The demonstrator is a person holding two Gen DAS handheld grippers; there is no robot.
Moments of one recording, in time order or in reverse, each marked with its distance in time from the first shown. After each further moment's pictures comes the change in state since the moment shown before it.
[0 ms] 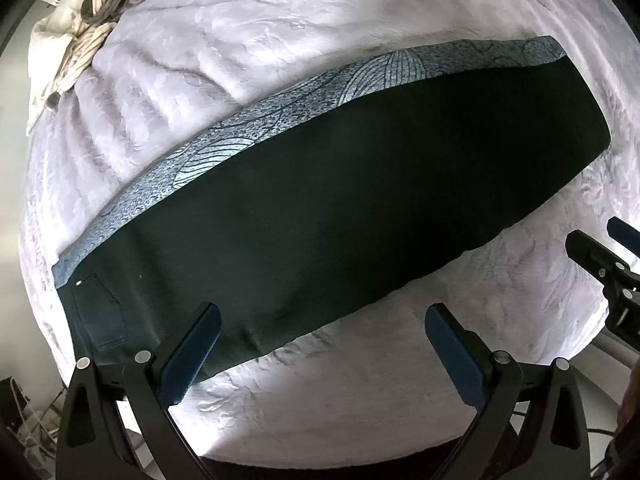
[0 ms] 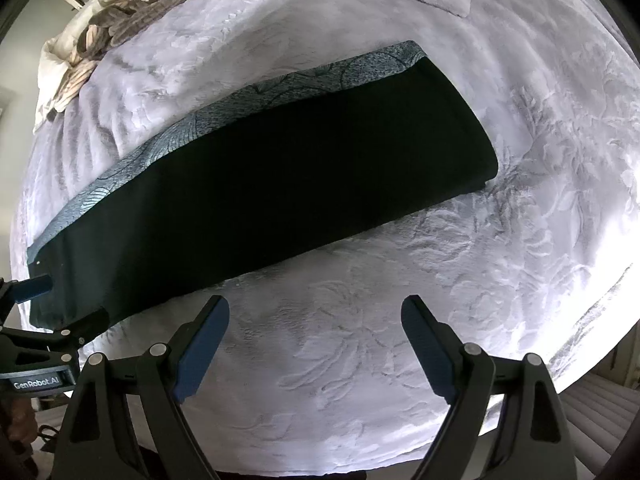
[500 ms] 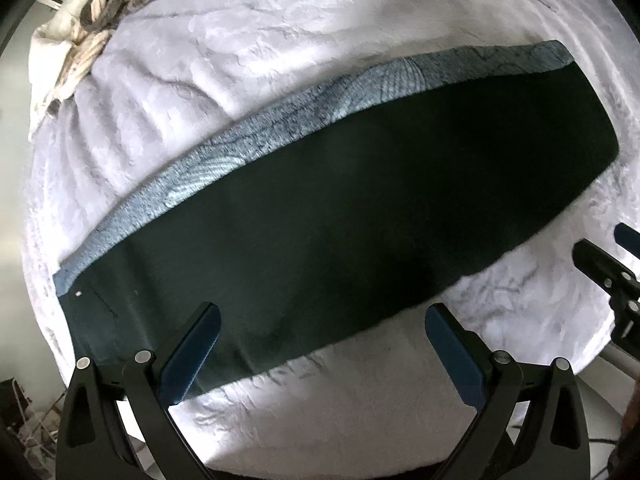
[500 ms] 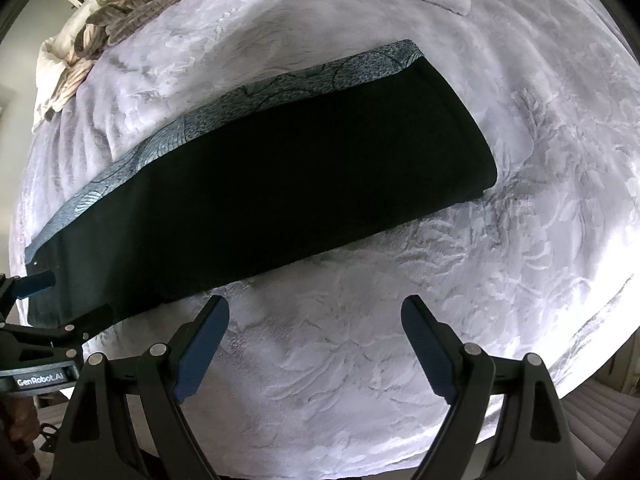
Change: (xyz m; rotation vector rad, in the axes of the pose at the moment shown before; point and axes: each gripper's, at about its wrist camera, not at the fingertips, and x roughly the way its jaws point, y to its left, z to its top) left arm 0.005 -0.012 0.014 -0.006 -0.025 0.032; right arm 0.005 -0.011 0.008 -0.007 0.006 -0.002
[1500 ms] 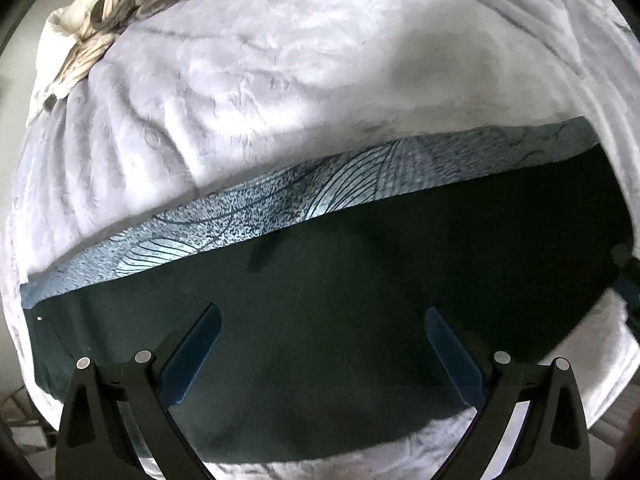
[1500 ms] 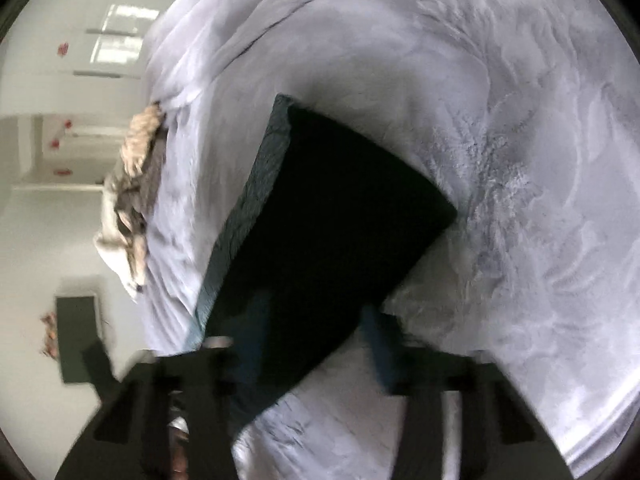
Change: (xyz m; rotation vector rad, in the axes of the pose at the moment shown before) left arm 0.031 -0.011 0.060 -0.133 -0.136 -0.062; right arm 0.033 -0.124 0.021 0.570 -0.159 0.564
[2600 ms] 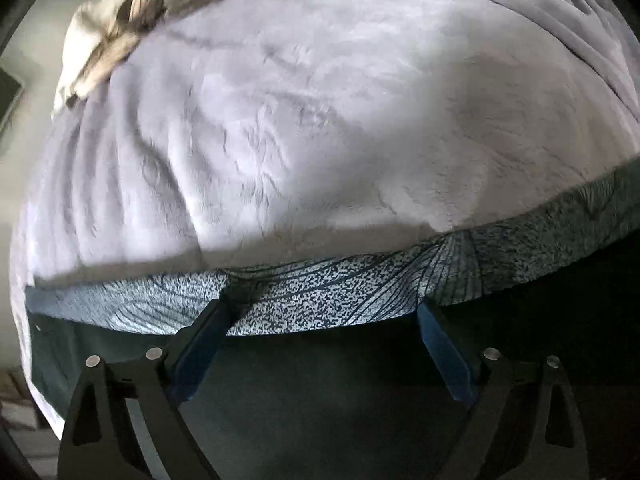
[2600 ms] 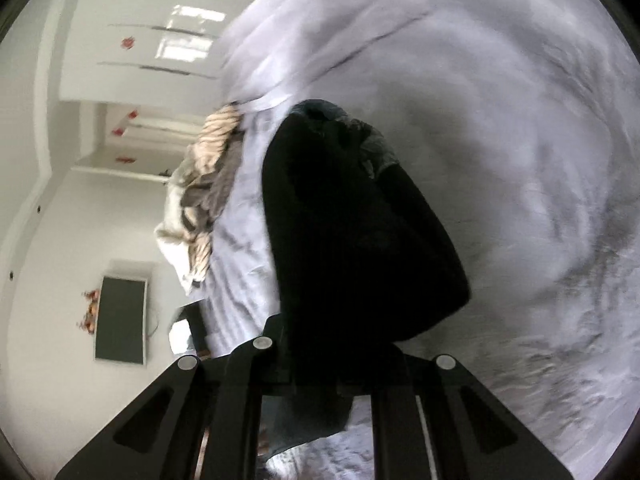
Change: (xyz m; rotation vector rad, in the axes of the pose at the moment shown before) left arm 0.037 0.017 0.030 -0.075 -0.091 0.102; right arm 0.007 0.074 0.001 -0.180 -0.032 0.206
